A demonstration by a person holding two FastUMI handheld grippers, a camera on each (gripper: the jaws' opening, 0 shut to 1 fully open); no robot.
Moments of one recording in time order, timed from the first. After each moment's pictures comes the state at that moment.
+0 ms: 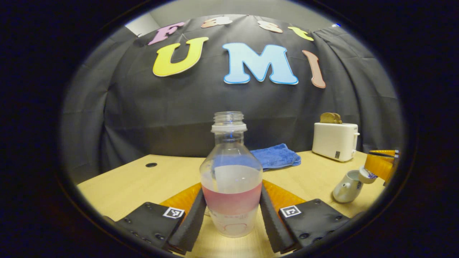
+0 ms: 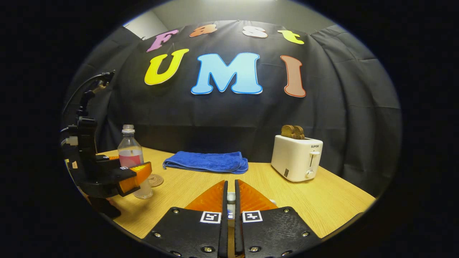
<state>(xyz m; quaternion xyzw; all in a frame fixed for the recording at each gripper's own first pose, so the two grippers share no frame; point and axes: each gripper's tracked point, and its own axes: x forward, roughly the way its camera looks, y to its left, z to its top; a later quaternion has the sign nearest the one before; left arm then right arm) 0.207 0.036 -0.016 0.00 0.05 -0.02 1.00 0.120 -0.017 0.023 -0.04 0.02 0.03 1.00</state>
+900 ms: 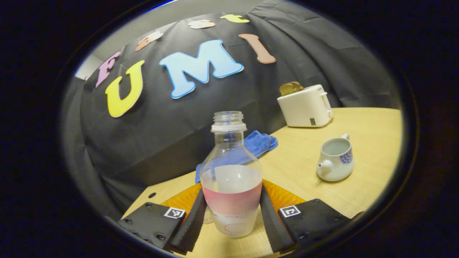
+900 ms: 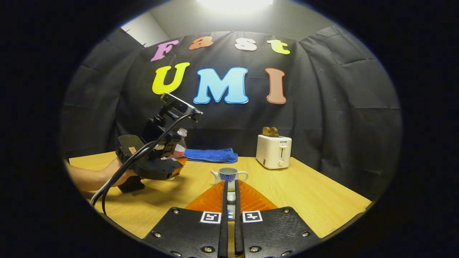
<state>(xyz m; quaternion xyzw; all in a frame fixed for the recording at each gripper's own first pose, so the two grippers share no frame) 0.201 -0.055 -0.009 0.24 0.06 -0.09 0.96 -0.039 -0.062 0.015 -0.03 0.01 0.01 1.00</state>
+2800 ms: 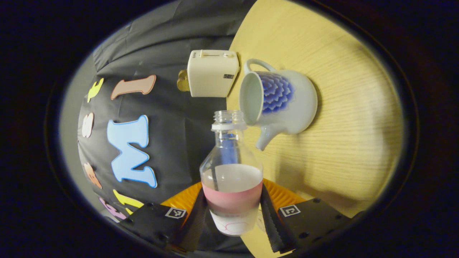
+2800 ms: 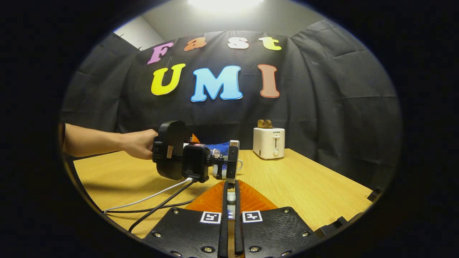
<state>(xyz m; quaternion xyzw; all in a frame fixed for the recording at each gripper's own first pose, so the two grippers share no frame) 0.220 -0.127 -0.029 0.72 0.05 -0.13 0.68 -0.072 -0.074 -0.006 0.00 0.01 0.02 1.00</state>
